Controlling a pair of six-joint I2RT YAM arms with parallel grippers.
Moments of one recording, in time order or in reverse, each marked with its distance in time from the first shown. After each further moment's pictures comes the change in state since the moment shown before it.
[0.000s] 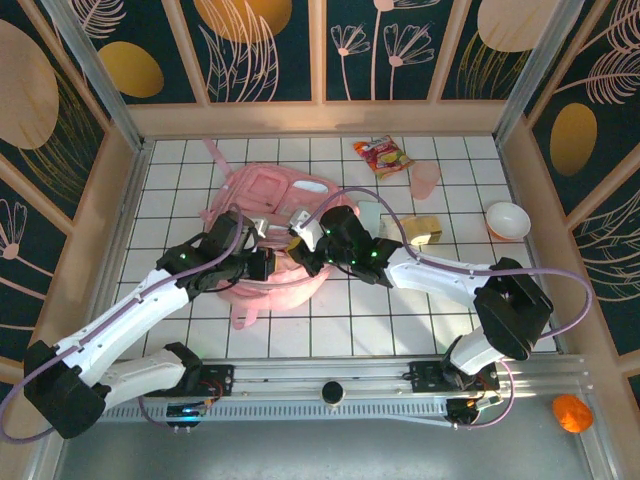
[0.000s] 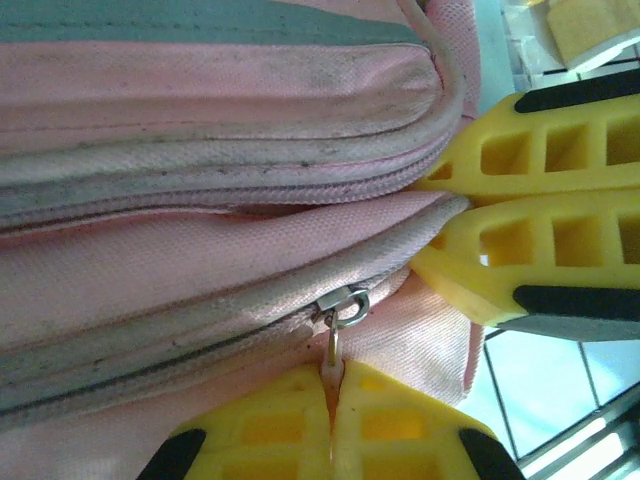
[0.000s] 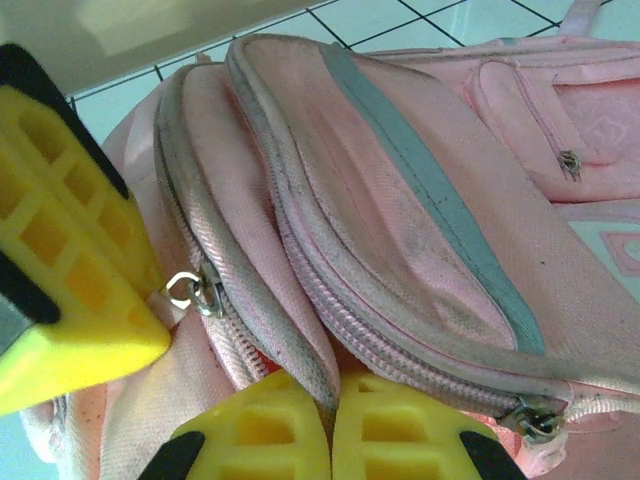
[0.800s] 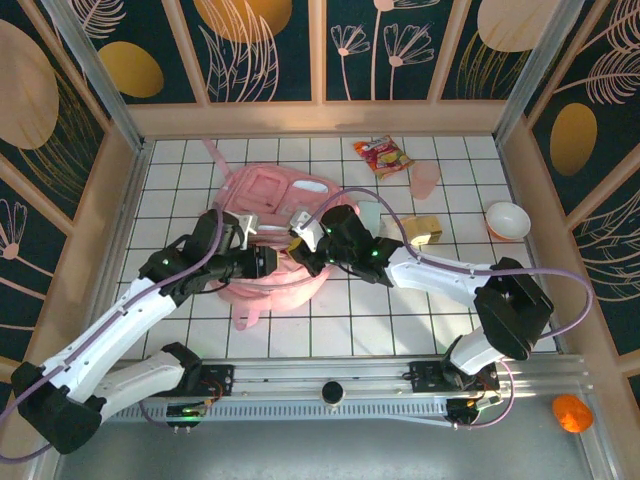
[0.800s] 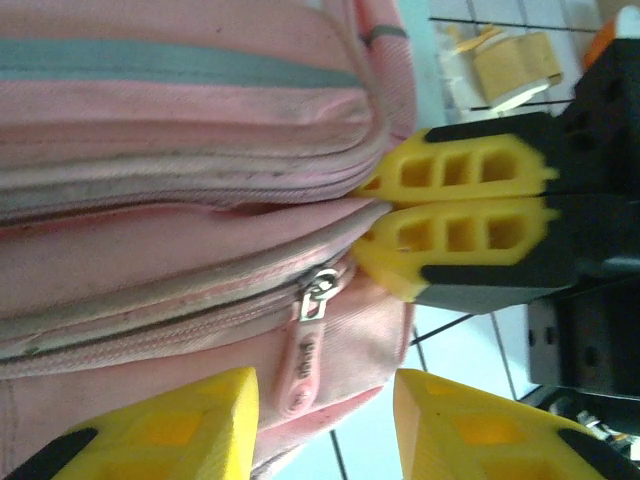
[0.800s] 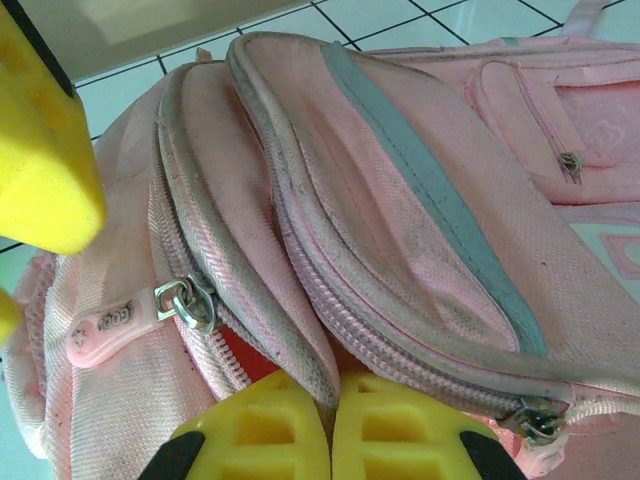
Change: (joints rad) left arm 0.045 -0.081 0.010 -0.017 0.100 -0.053; right arm -0.012 0.001 0.000 -0.006 -0.013 -0.020
